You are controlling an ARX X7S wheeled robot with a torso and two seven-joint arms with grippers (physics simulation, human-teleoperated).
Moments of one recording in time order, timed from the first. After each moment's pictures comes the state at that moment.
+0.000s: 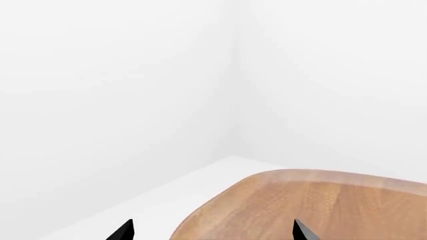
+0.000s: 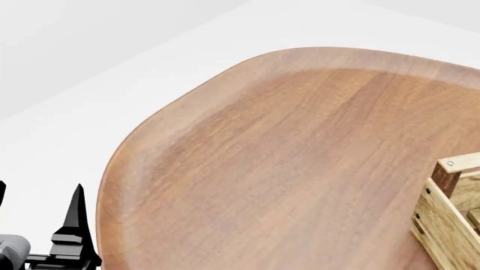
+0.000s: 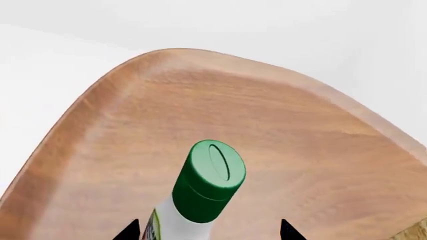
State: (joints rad) left arm -0.09 -0.31 0.13 0.51 -0.35 -0.33 -0.25; right arm -0.22 0.75 -0.27 -0.57 0.25 0.37 -0.05
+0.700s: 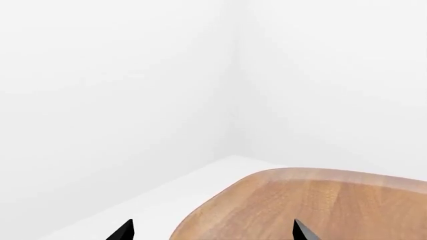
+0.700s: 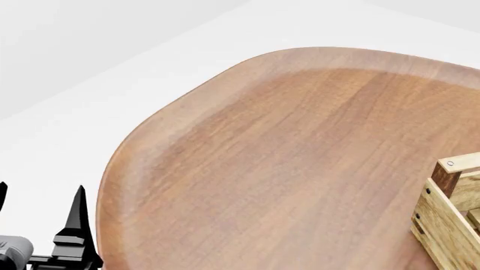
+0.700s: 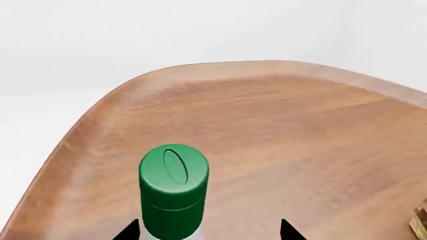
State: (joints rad) left arm -0.09 -0.32 0.15 0.50 -0.35 -0.31 -0.26; right arm -0.17 0.62 -0.21 -0.34 0.42 0.21 -0.09
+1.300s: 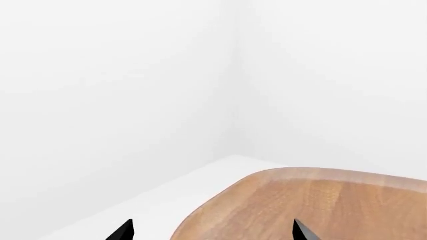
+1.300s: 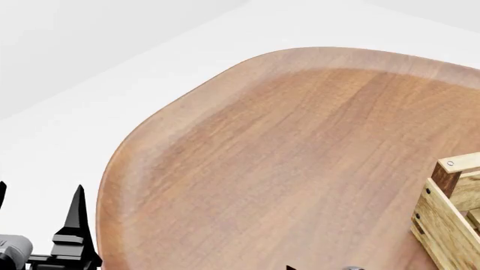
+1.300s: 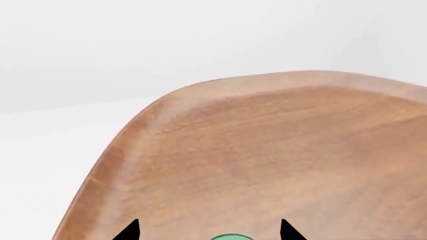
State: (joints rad) left arm -0.10 -0.33 0.15 0.49 -0.36 -0.31 -0.27; right arm 0.08 0.50 -0.36 -0.31 0.43 0.38 -0.07
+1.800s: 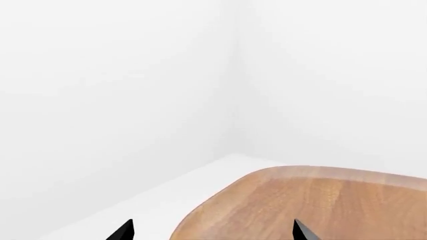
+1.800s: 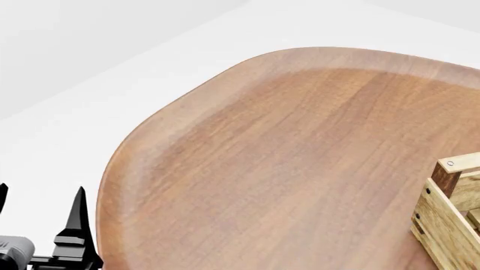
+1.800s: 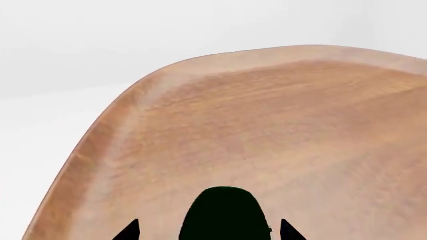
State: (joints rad) left arm -0.09 -0.33 0.16 0.48 -0.36 -0.30 -0.27; right arm 0.07 0.47 -0.38 -0.20 0.40 0.33 -0.07
